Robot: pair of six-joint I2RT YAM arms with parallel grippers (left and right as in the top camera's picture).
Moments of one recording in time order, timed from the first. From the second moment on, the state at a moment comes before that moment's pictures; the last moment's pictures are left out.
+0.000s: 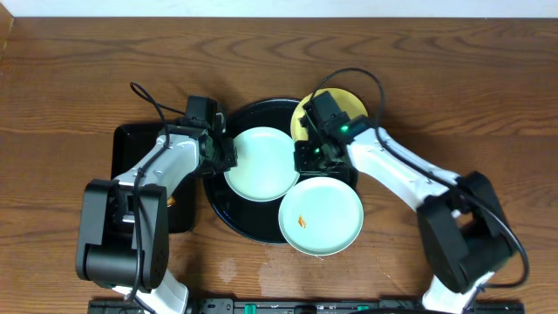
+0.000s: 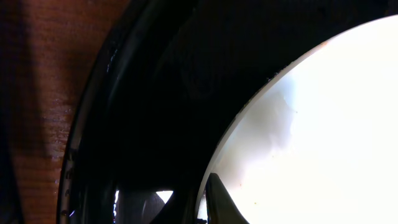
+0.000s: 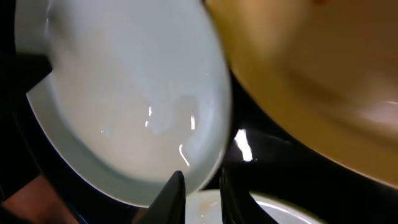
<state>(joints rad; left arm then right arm) -0.13 1.80 0.98 -0.53 0.17 -0.29 0.56 1.88 1.26 -0.64 -0.31 0.53</state>
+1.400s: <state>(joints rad) -0.13 1.80 0.98 -0.53 0.17 -0.29 0.54 2.01 1.24 -0.33 -0.64 0.40</state>
